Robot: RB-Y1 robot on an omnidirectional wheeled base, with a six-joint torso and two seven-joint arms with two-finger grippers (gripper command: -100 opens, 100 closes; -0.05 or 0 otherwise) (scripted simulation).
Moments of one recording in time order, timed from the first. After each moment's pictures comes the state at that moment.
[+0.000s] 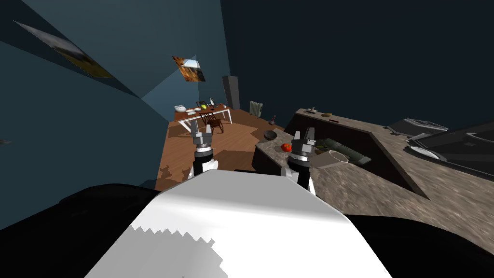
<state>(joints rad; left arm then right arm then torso) 0.49 0.02 0.02 -2.28 0.03 -0.55 0.04 0.50 -0.03 -0.07 -2.28 -0.03 -0.49 0.05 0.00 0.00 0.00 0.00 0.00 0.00</state>
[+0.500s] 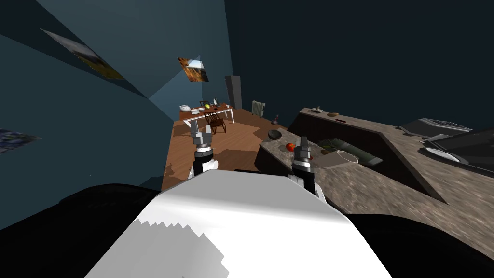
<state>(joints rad) 0.49 0.02 0.02 -2.28 0.03 -0.55 0.04 0.61 -0.12 -0.16 -2.21 0.02 -0.43 0.14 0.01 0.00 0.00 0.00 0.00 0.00</state>
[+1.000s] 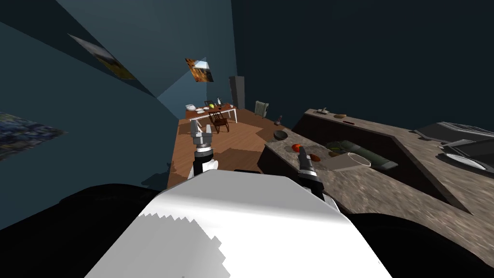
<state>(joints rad) 0.49 0.02 0.02 -2.28 0.03 -0.55 0.04 0.75 -0.18 -0.25 -2.14 0.08 -0.35 0.26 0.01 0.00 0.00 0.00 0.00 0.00</state>
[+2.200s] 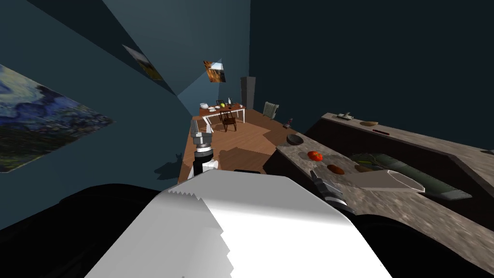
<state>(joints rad) 0.49 0.02 0.02 -2.28 0.03 -0.55 0.04 1.01 -0.32 -0.43 -1.96 0.24 -0.19 0.55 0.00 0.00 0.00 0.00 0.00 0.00</state>
